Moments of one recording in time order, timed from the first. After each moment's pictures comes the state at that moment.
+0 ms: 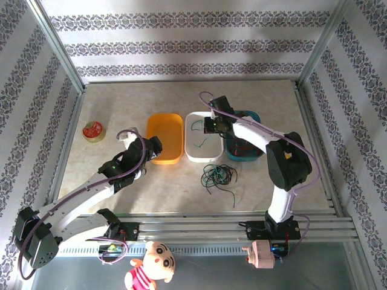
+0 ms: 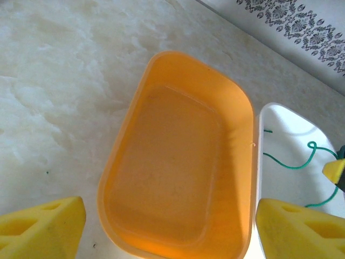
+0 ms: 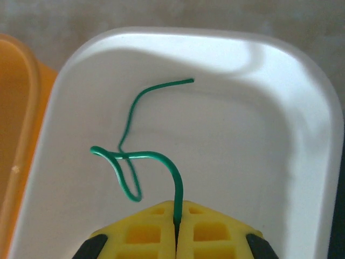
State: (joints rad) left arm -0.64 1.02 0.70 -0.36 -0.50 -0.92; right arm 0.47 1.88 1.35 -0.40 -0.04 0.37
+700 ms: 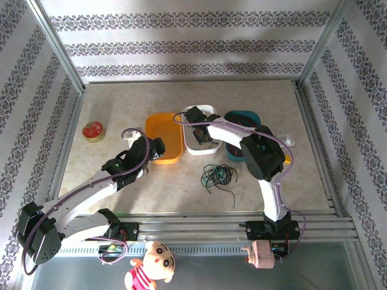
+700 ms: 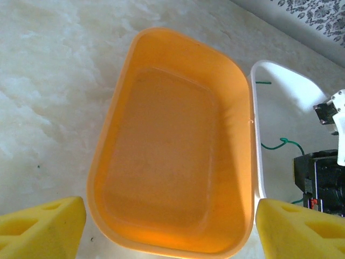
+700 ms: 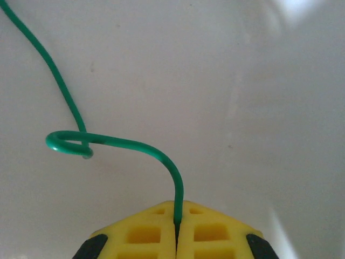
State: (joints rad) left arm -0.64 1.07 0.71 -0.36 -0.45 -0.88; right arm 0.62 2.11 1.53 -0.64 0.40 0.17
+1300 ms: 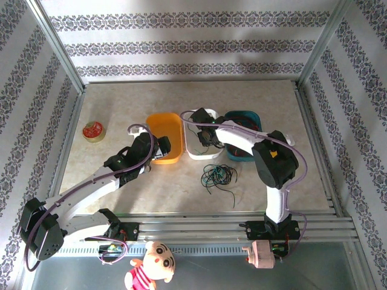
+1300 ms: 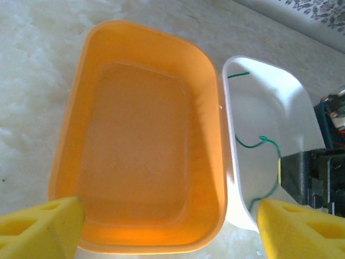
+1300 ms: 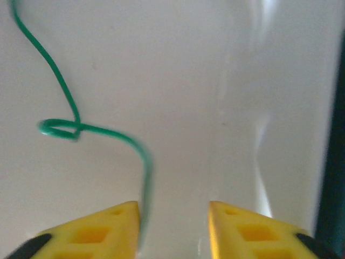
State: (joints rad) left arm -0.64 1.11 0.77 -0.34 -0.36 -0.77; right arm 0.62 1.93 1.39 -0.65 0.32 0.32
